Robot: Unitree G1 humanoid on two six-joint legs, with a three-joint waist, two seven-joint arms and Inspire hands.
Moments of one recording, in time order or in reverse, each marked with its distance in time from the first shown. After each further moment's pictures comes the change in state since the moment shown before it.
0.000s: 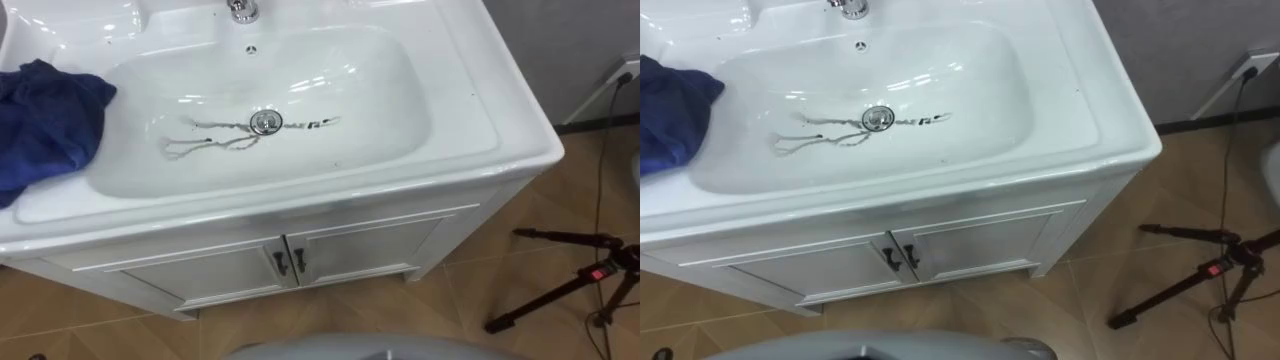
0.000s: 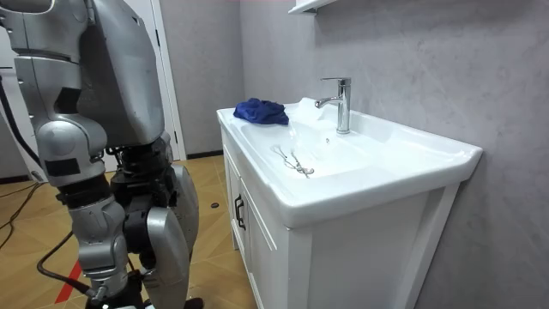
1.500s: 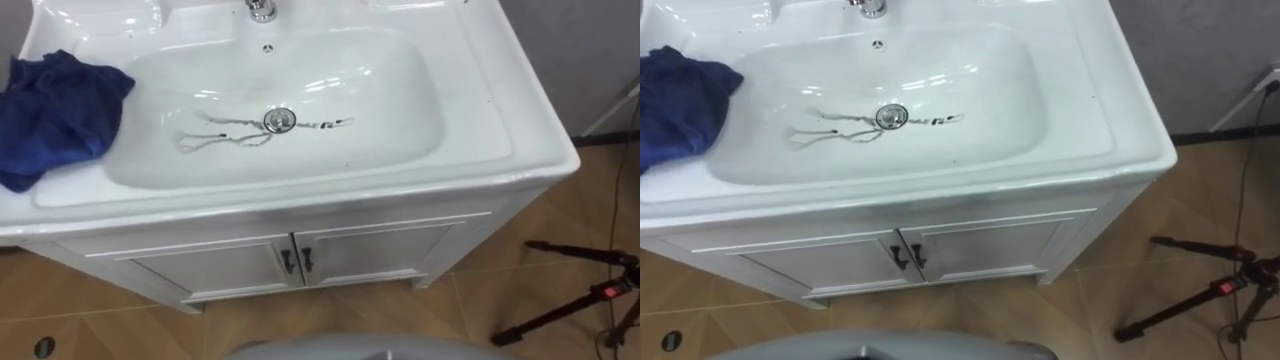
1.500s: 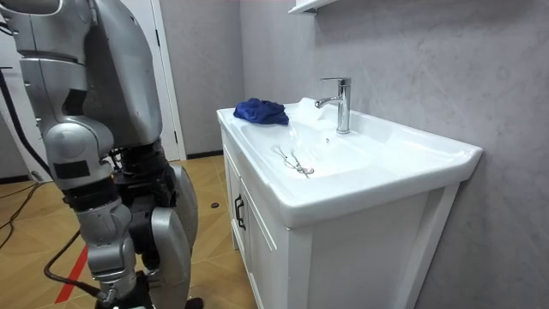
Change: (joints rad) left arm 0.022 0.003 0.263 0.020 -0.283 -0.088 0.201; right arm 0.006 -0.012 -0.019 0.028 0.033 -0.031 0.009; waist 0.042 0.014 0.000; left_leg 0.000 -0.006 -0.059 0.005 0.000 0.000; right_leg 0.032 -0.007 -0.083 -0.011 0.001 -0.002
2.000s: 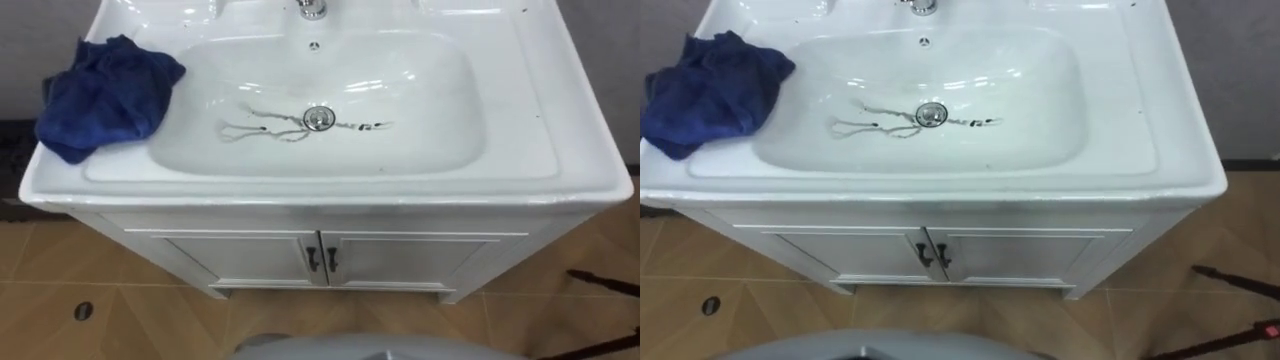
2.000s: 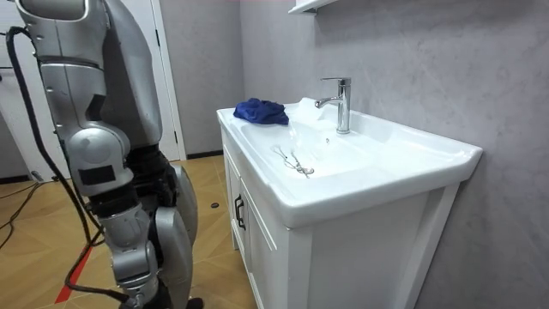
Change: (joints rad) left arm 0.038 0.048 0.232 -0.200 -0.232 -0.085 0.247; right arm 0.004 -0.067 -0.006 -0.007 -0.023 -0.013 0.011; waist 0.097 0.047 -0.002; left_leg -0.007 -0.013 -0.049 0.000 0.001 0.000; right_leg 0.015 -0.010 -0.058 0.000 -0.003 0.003
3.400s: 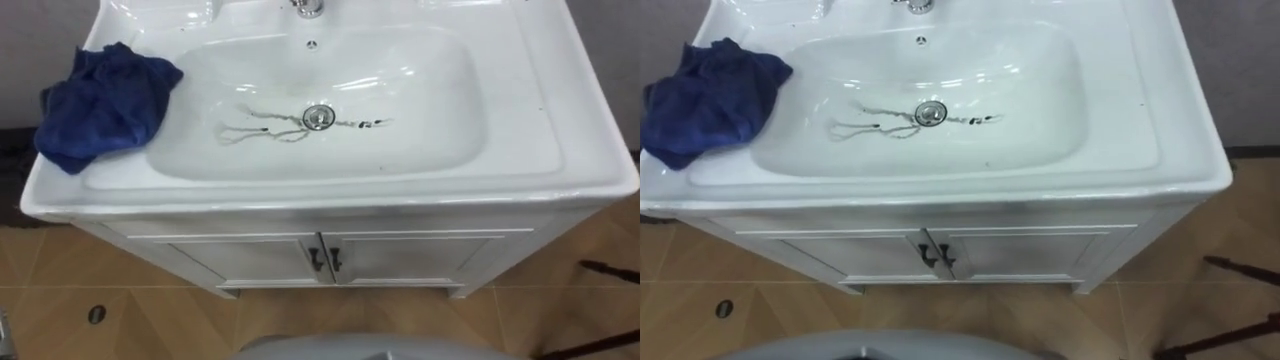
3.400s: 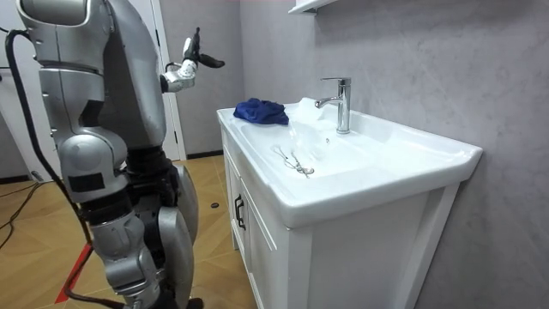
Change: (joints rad) left arm -0.054 0.190 0.052 -0.998 0.441 -0.242 0.394; right arm 0.026 -0.021 -0.077 -0.026 0.025 -0.140 0.029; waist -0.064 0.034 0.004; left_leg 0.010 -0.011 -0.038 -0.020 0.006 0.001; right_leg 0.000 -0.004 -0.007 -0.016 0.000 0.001
